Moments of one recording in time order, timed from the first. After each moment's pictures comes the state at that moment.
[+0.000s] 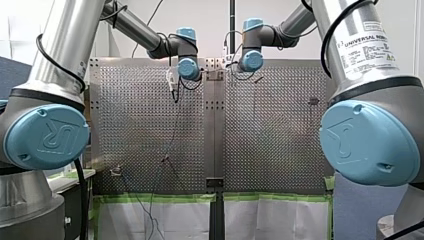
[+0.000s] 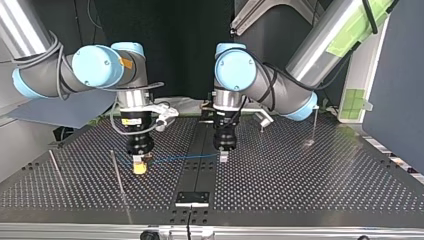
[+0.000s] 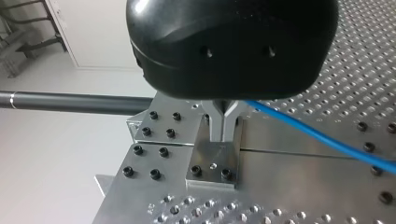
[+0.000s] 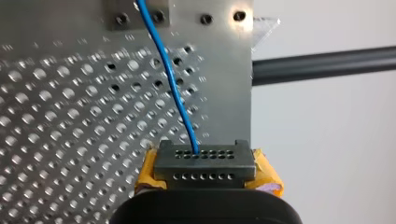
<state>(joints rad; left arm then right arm) -0.50 -1.84 -1.51 -2.79 -1.98 -1.68 2.16 -1.23 1.33 -0.30 1.69 1.61</state>
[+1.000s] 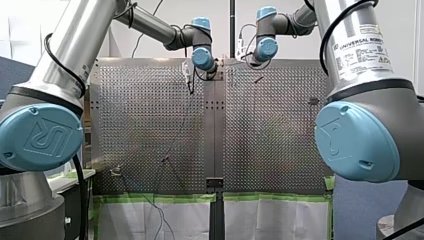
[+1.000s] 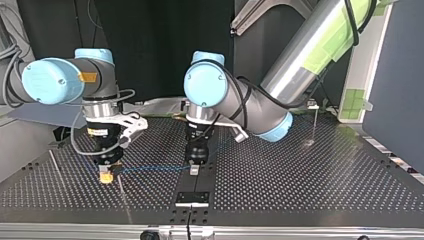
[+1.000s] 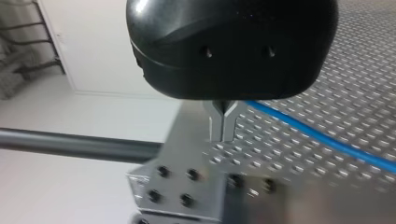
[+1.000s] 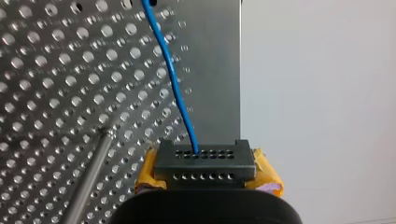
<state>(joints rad) -0.58 -1.95 -1.24 -2.96 -1.97 -1.70 2.05 -1.25 1.24 -0.10 1.66 1.64</state>
